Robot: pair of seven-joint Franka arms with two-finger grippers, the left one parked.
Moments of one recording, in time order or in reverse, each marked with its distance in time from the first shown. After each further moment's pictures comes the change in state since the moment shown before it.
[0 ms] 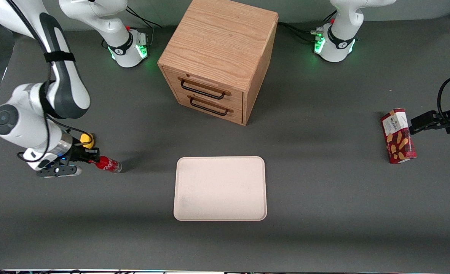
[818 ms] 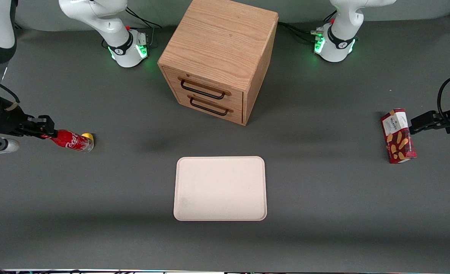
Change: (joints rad) arm 0.006 -0.029 0.000 0.501 0.000 -0.576 0.004
